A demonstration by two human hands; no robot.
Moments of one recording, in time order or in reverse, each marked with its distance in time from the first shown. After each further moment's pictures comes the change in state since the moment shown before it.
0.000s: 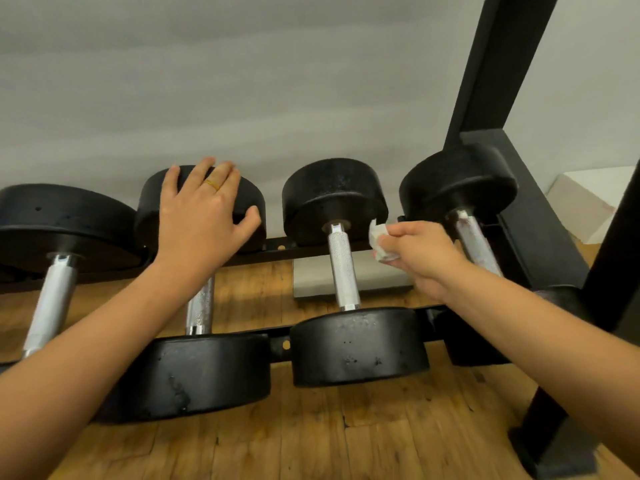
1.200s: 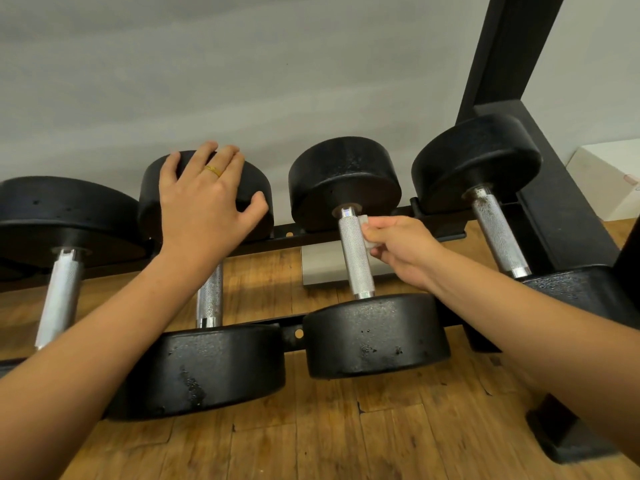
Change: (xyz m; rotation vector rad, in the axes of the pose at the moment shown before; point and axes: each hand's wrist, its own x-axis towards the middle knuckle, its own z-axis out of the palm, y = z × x) left_hand -0.002 -0.007 0.015 -0.036 0.084 0.023; right_hand 0.029 0.029 0.033 0.195 -0.196 0.097
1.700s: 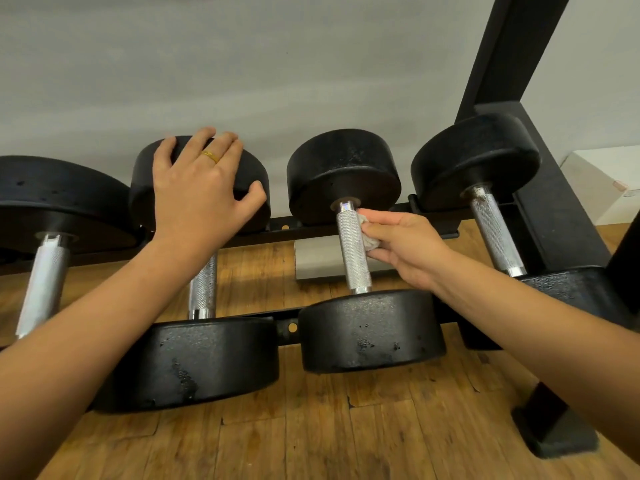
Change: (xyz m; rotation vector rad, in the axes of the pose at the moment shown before) left_hand 0.001 -0.001 0.003 -0.015 0.012 -0.006; right_hand -0.018 -0.004 -0.003 0.117 -0.068 -0.037
